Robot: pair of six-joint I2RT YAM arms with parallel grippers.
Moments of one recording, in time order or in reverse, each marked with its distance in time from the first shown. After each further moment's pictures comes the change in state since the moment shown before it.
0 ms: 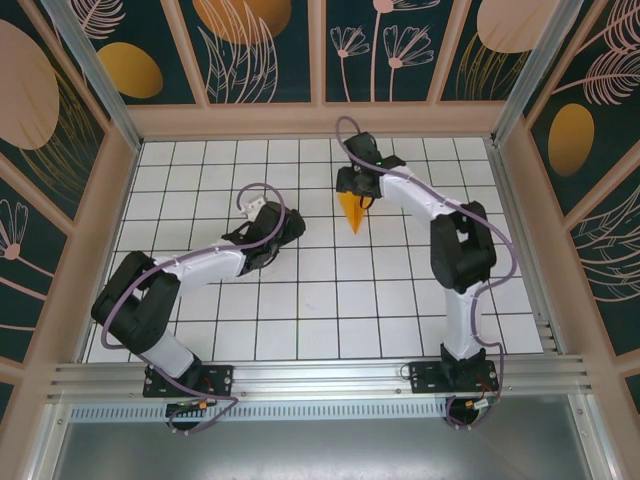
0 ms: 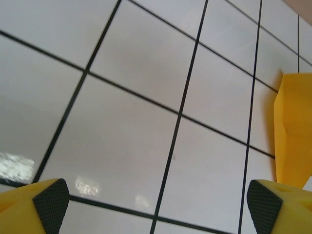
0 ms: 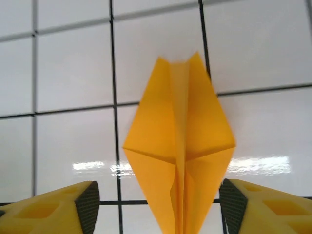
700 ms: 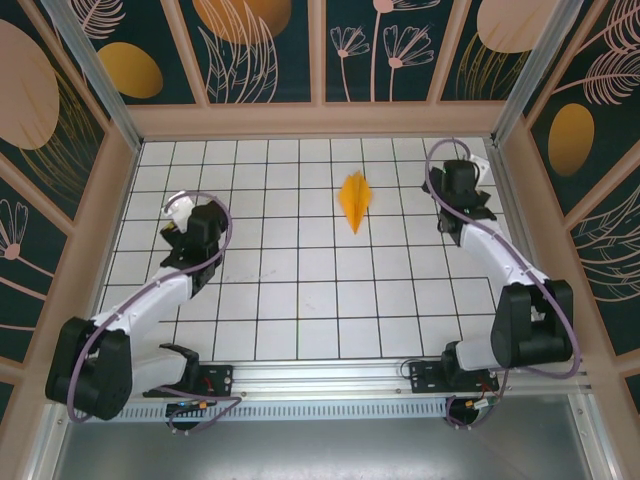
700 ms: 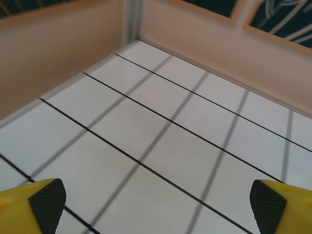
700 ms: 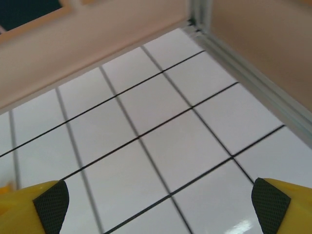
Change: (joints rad) left arm 0.316 -0.422 -0.322 0.198 -0.420 0.437; right arm -0.377 -0.617 -0.774 0.502 0.255 -0.058
